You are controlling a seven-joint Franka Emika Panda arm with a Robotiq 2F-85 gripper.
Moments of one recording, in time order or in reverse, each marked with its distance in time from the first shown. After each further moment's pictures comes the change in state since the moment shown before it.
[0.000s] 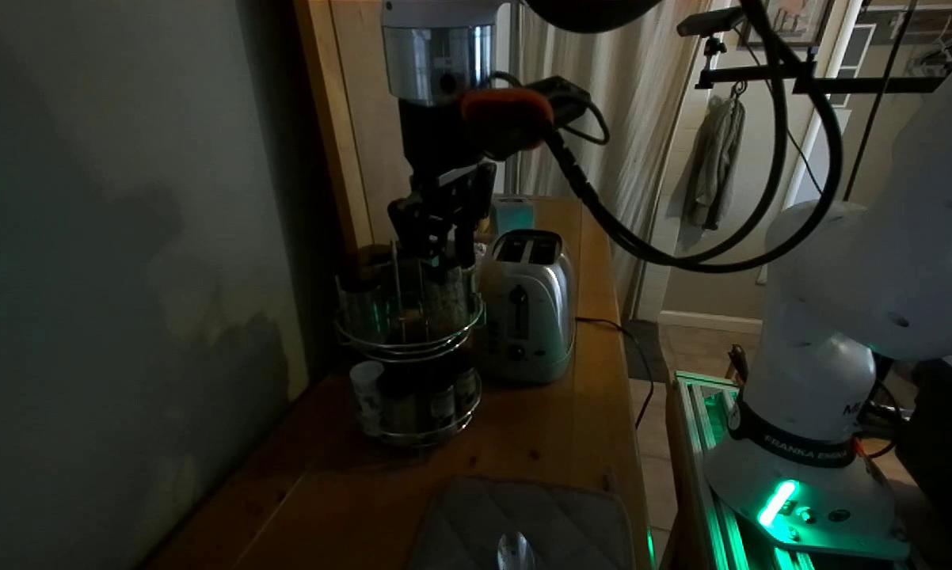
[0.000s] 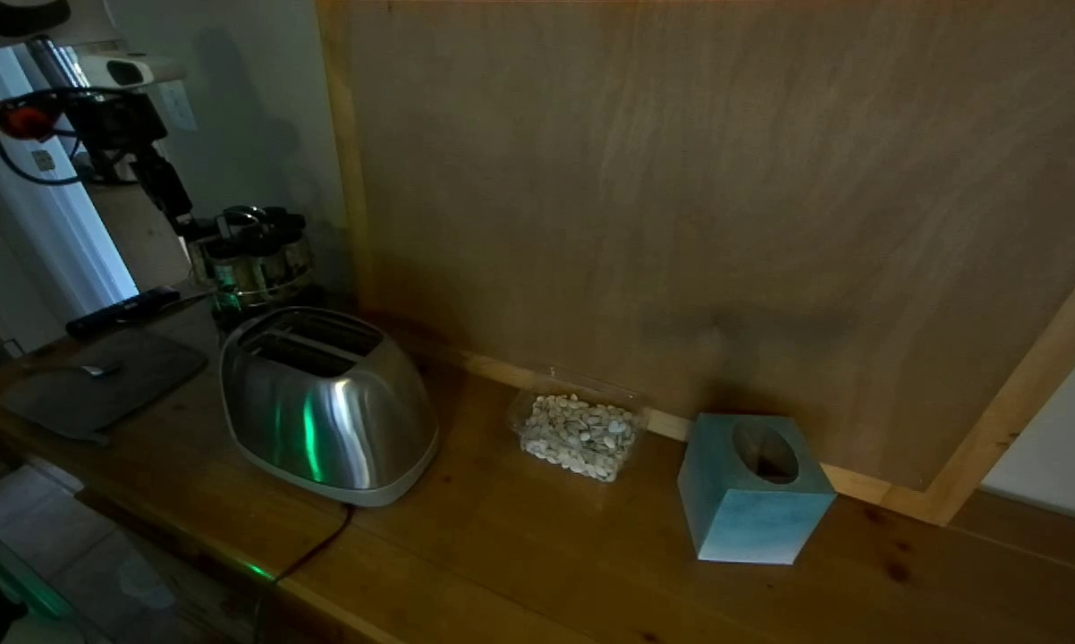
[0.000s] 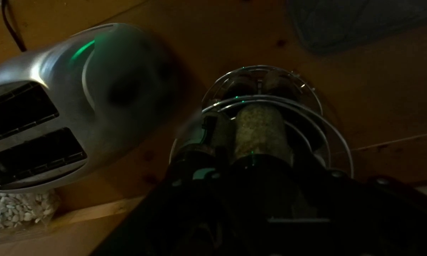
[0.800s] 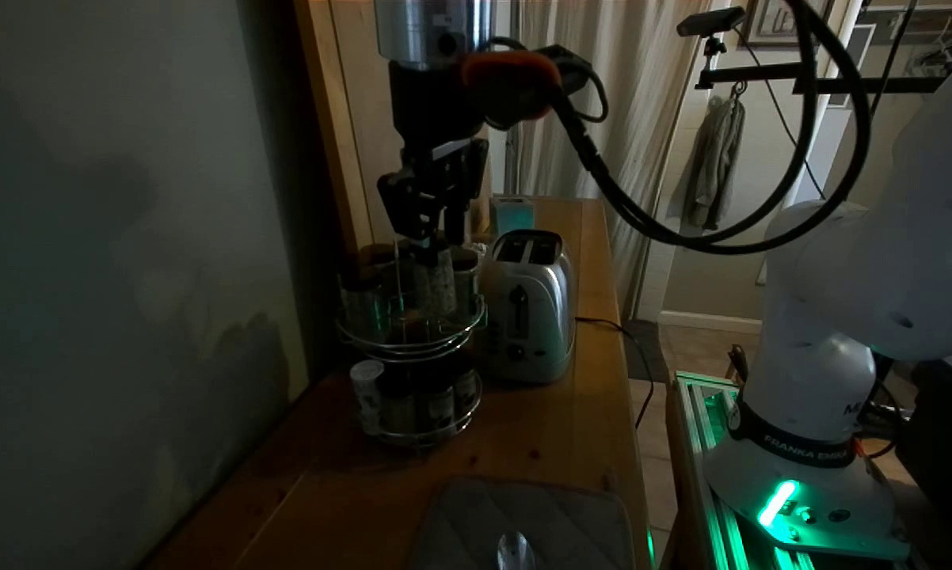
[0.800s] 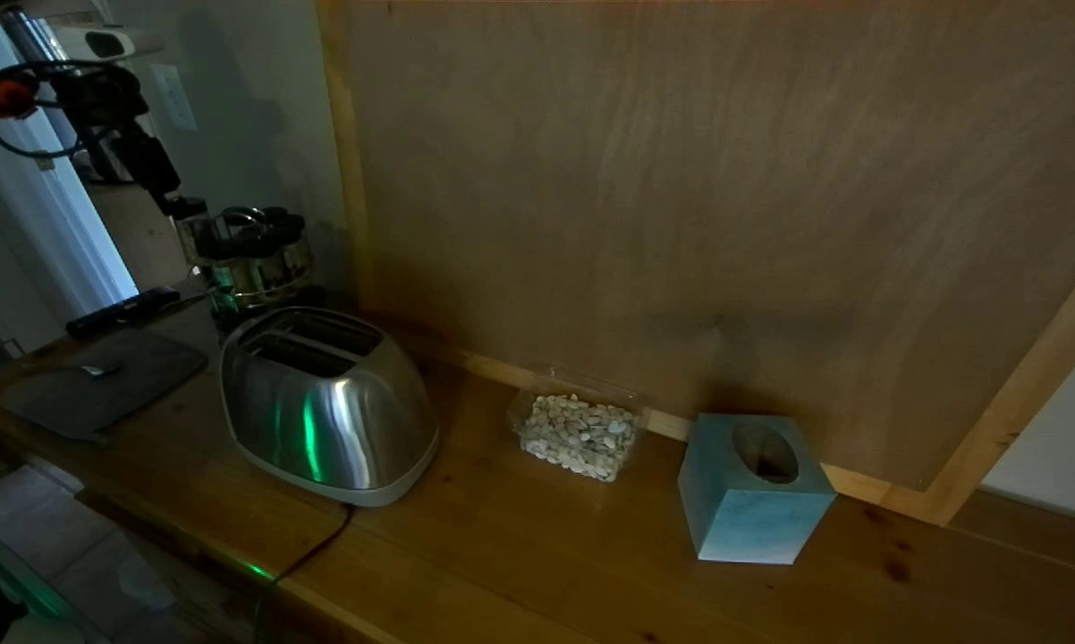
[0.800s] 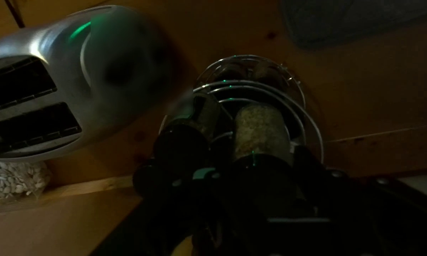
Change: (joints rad) arm 0.018 -0.008 0.017 0.051 -0.010 -0.024 -0.038
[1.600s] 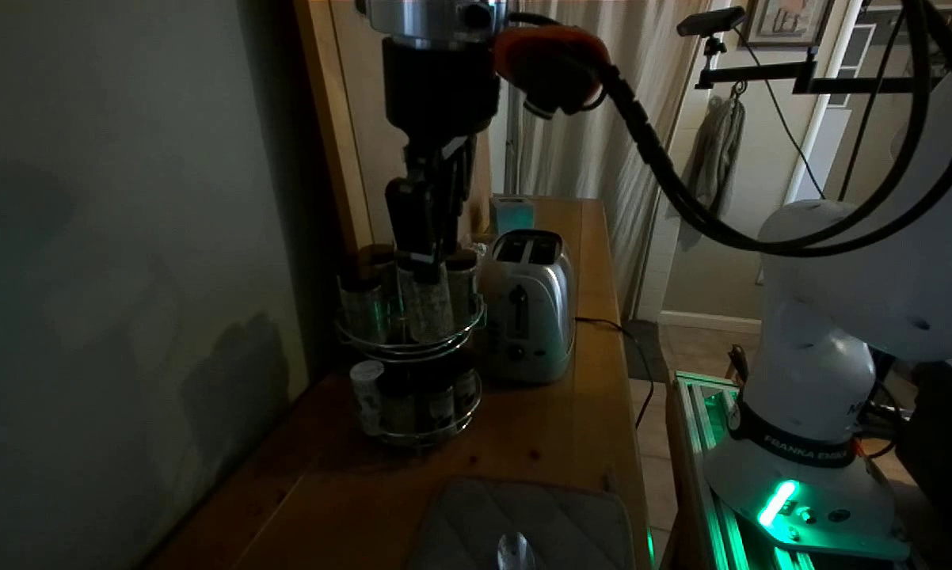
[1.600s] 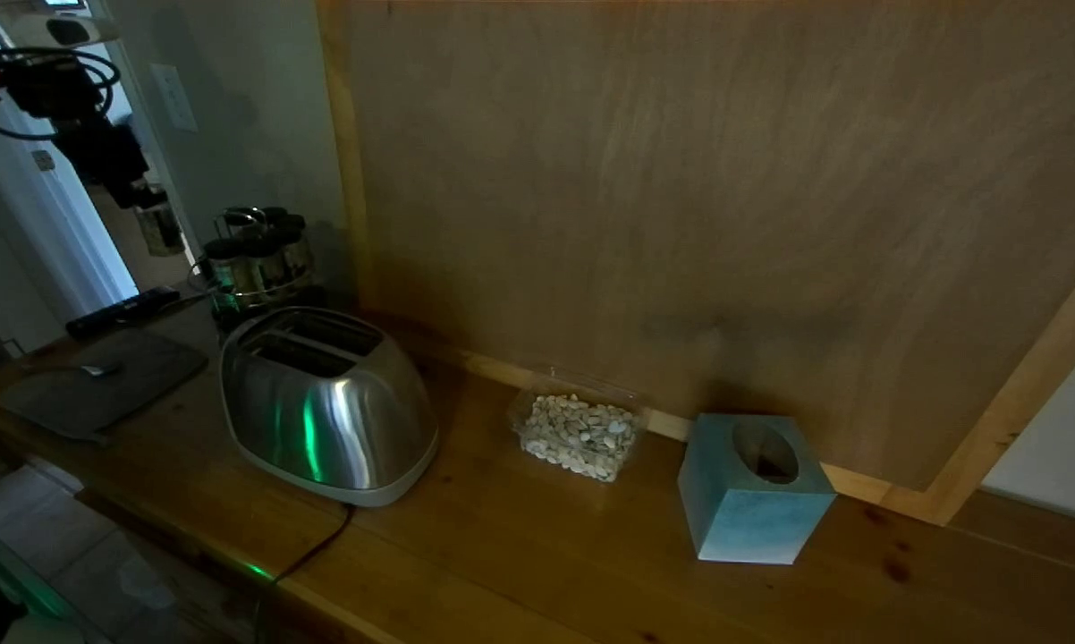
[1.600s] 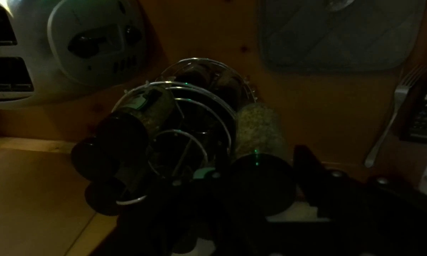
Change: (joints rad) arm 0.087 -0.005 0.031 0.015 0.017 0.000 -0.174
